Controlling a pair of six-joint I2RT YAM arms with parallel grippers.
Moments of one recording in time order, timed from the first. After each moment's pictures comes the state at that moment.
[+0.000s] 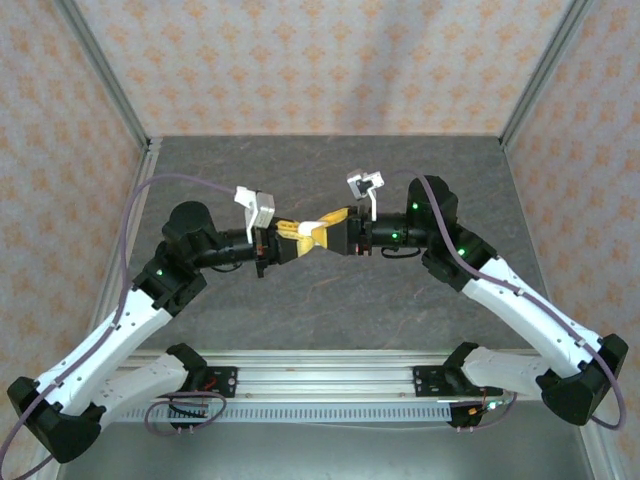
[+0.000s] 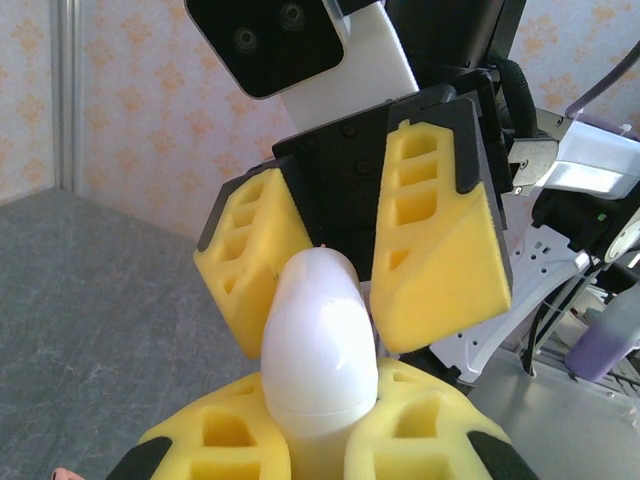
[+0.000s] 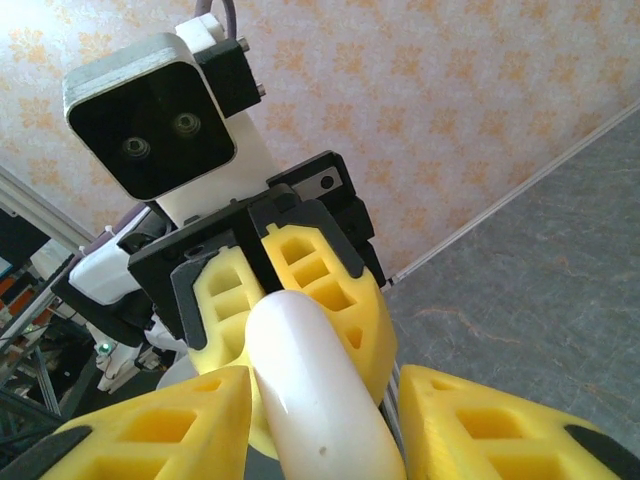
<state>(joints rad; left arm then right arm) -0.56 0.91 0.93 -0.06 0.75 -0.27 0.72 1.09 1.13 -0.15 -0.77 0.55</state>
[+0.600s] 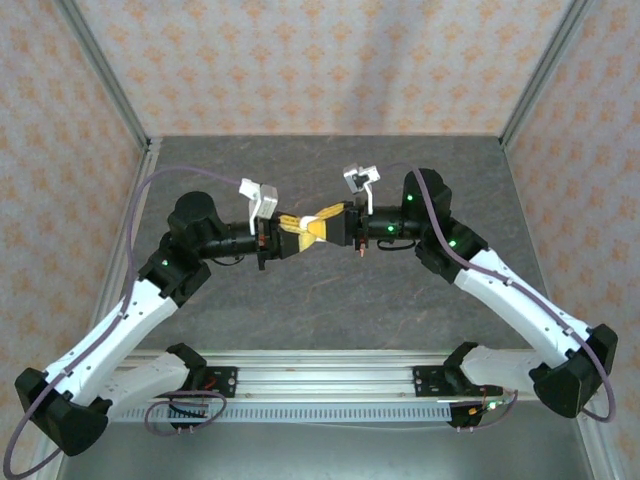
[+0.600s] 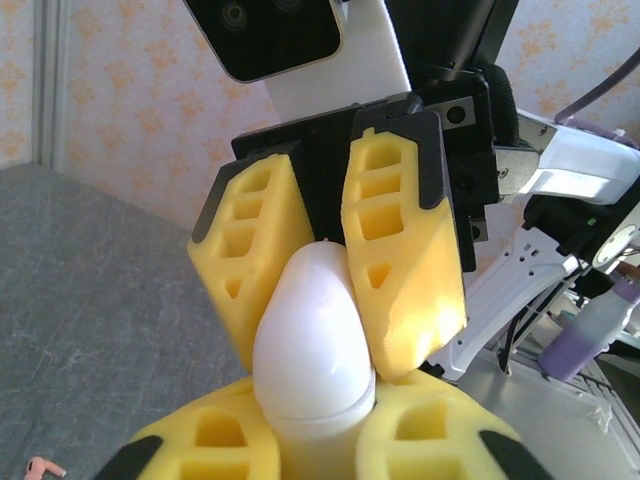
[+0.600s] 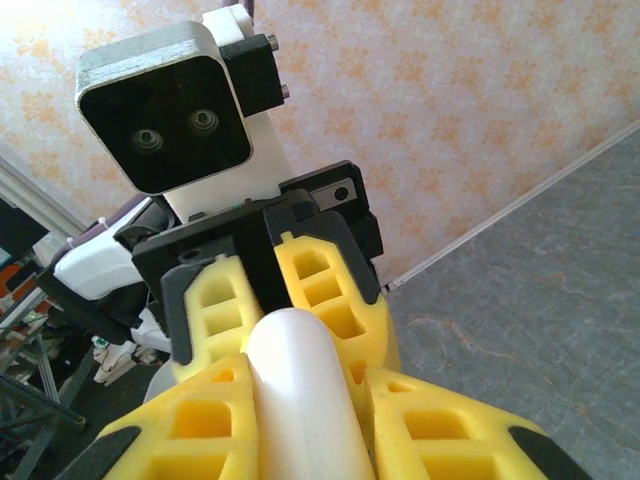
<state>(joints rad) -0.51 0.97 0.95 -0.05 0.82 -0.31 0.68 1.16 1.13 -0.09 -0.83 0.52</state>
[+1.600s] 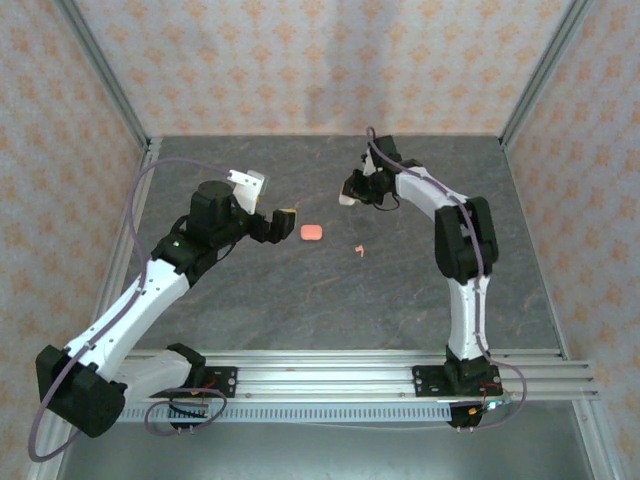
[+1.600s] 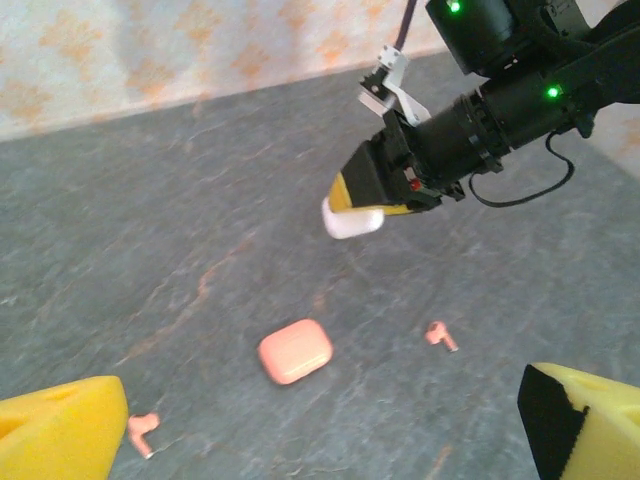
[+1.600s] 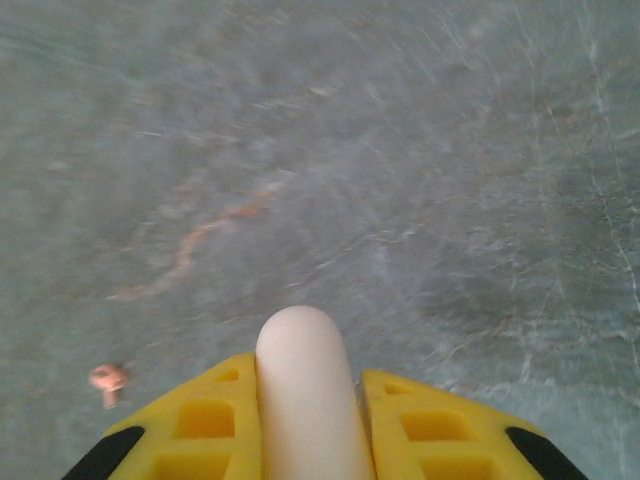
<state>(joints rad) -0.39 1.10 0.96 -0.33 0.15 -0.10 0.33 2.17 1.71 -0.56 -0.41 0.55</state>
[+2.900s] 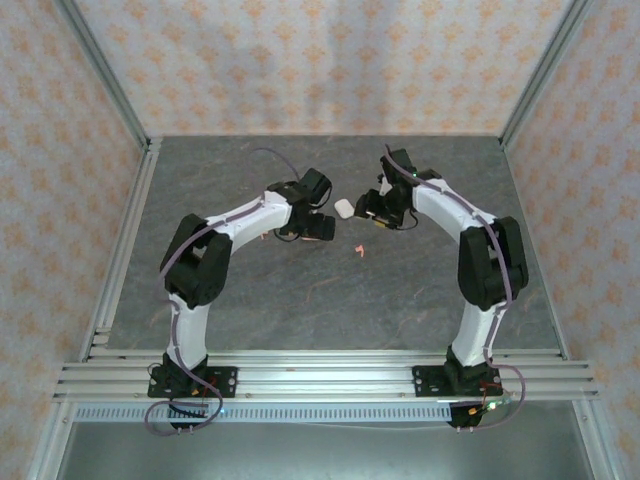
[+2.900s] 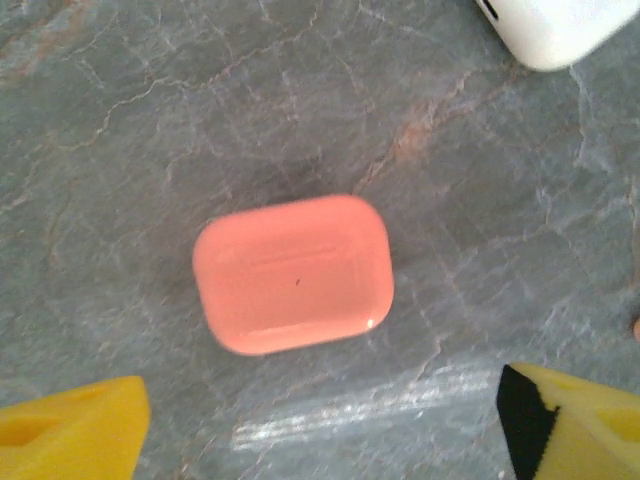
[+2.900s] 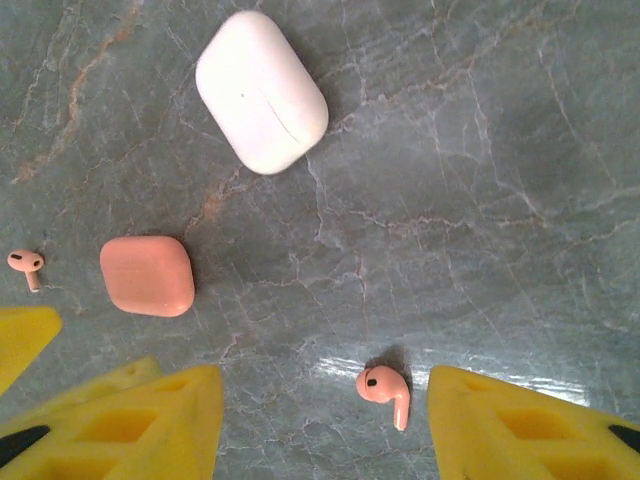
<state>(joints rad) -0.55 2.03 1.56 -0.76 -0.05 -0.46 0.33 1.85 1.41 -0.72 -0.33 0.57</state>
